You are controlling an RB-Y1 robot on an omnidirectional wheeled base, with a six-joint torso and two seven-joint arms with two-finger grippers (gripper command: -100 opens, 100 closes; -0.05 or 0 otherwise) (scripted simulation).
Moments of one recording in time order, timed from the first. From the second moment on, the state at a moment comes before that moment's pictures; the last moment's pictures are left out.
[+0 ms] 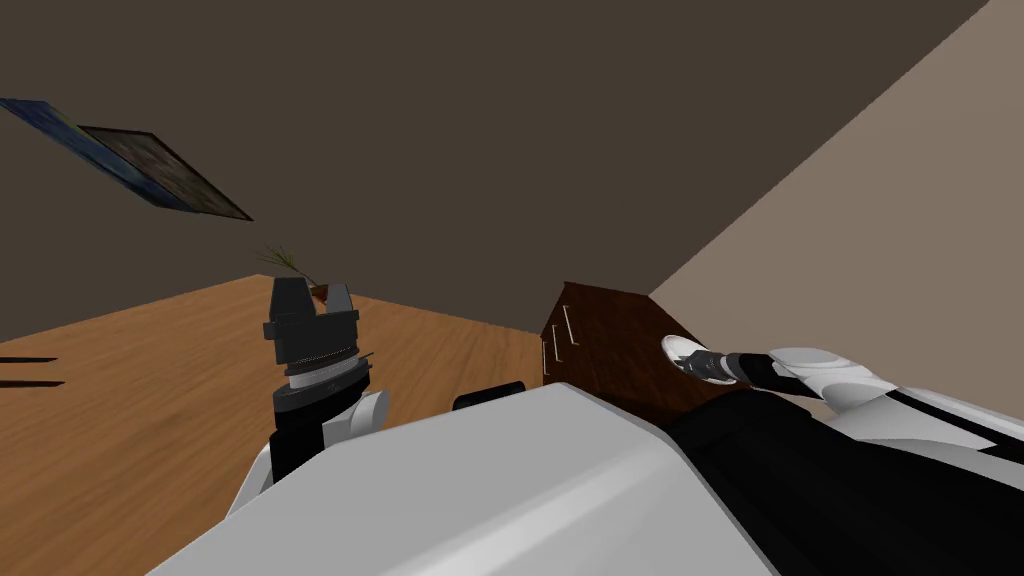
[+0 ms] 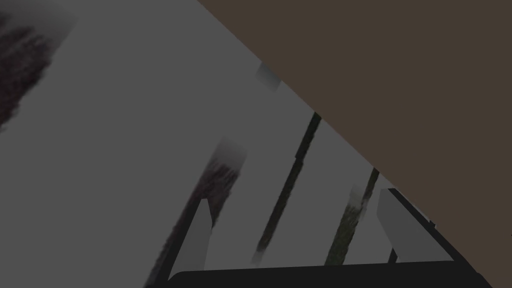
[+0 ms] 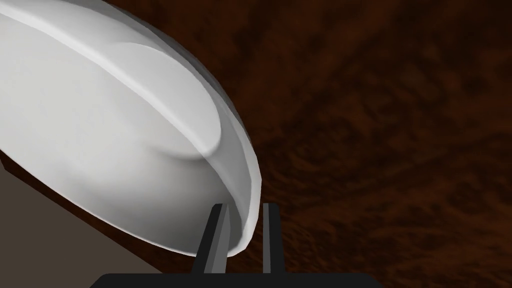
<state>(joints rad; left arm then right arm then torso) 0.47 -0.01 0.06 -2.27 -0.11 -0.63 -0.14 0.41 -1.36 -0.09 -0.50 0.99 -0.93 0.20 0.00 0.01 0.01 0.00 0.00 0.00</state>
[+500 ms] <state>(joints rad) 0.47 -0.01 0.06 -2.27 -0.11 -0.63 -0.14 0.39 -1.39 -0.03 -0.41 0.96 -0.91 0.09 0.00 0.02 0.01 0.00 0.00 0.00</state>
